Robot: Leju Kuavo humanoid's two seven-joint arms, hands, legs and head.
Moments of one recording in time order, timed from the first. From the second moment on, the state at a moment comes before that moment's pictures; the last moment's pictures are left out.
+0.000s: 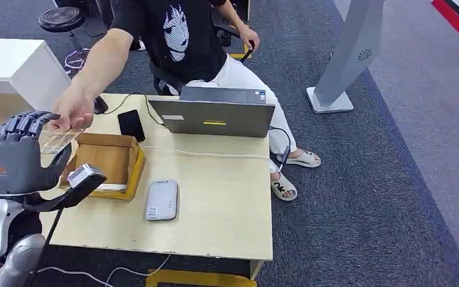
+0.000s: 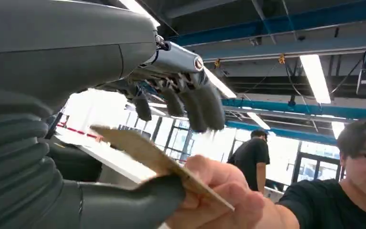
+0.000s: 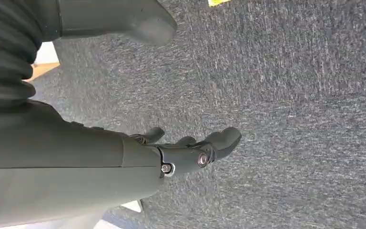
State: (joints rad) left arm -0.04 0.43 0.03 -1.85 -1.11 0.44 0.23; right arm 0.05 0.20 -1.03 -0.59 1.19 0.04 -0.01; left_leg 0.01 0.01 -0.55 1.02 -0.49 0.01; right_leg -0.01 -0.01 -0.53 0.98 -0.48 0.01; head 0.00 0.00
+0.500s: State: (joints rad) left arm -0.04 0.44 0.03 -1.85 -1.10 0.44 0.23; right arm 0.04 0.20 -1.03 -0.59 1.21 0.04 -0.02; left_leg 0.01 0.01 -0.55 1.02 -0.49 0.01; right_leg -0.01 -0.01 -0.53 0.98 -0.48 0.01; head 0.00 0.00
